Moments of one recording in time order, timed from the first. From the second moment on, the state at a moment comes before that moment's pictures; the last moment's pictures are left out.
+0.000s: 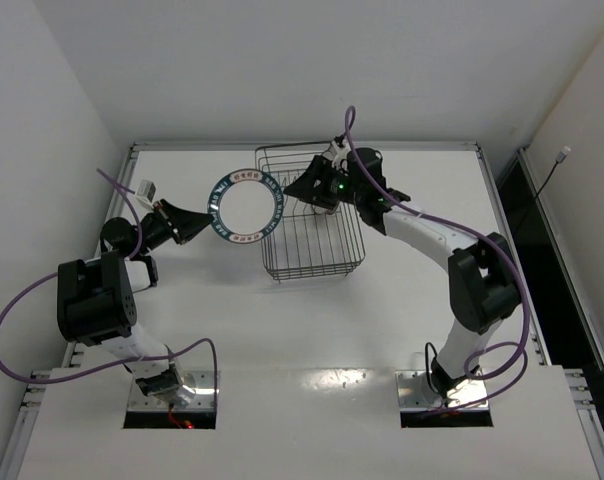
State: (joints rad) left arm 0.32 1.62 0.53 1.27 1.16 -1.44; right arm 0.48 1.76 1.24 0.17 -0.41 0.79
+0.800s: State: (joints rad) left arm 0.32 1.62 0.53 1.27 1.16 -1.42; right arm 0.47 1.78 1.21 0.27 -0.48 0.86
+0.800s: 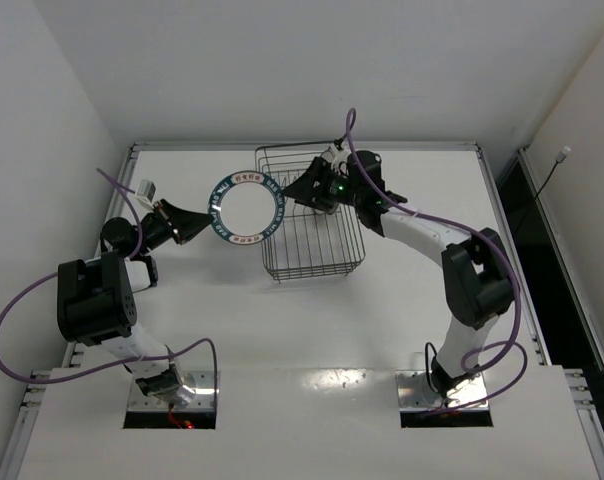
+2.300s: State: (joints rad) left arm 0.32 1.62 0.53 1.27 1.16 -1.40; right arm 0.56 1.61 1.49 -0.29 0.22 0.53
